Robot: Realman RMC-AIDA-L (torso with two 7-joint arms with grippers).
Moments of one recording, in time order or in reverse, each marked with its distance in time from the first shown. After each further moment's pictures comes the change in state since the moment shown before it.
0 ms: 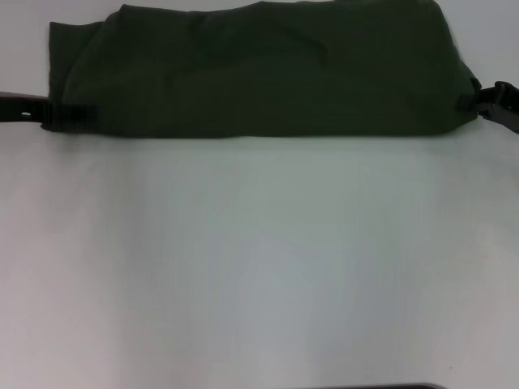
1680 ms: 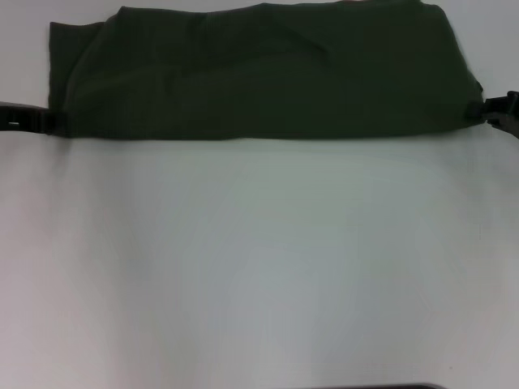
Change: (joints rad) left arm 0.028 -0.001 -0.002 0.048 0.014 0.054 -0.009; right arm -0.037 0.002 0.066 0.000 0.000 -0.063 -0.055
